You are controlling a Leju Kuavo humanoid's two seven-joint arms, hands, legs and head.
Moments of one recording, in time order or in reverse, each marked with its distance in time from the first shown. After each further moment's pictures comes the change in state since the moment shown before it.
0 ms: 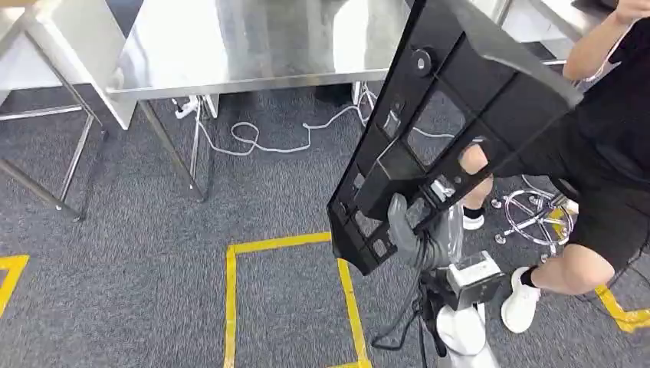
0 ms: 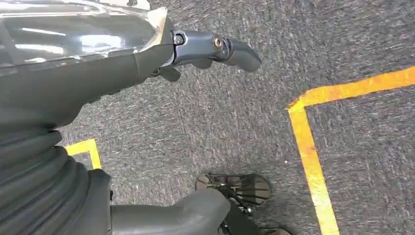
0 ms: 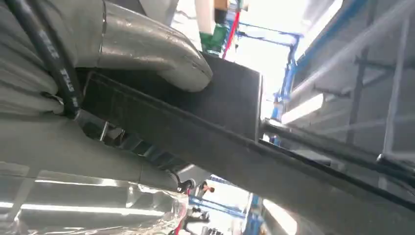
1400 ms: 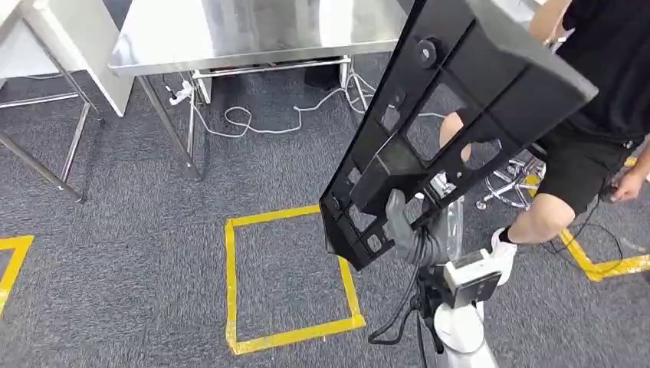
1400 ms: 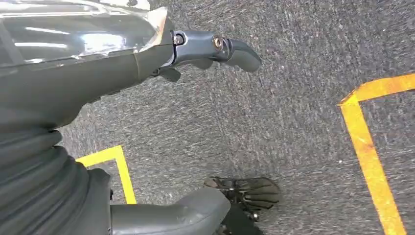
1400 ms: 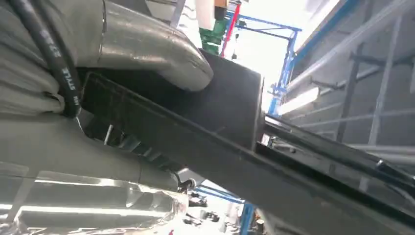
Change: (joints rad) left arm -0.013 0.003 -0.019 0.000 0.006 0.001 0.013; right arm -0.006 0.015 -0.006 -0.013 0.021 -0.007 0.012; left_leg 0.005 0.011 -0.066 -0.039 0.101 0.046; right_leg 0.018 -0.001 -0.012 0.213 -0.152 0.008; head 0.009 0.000
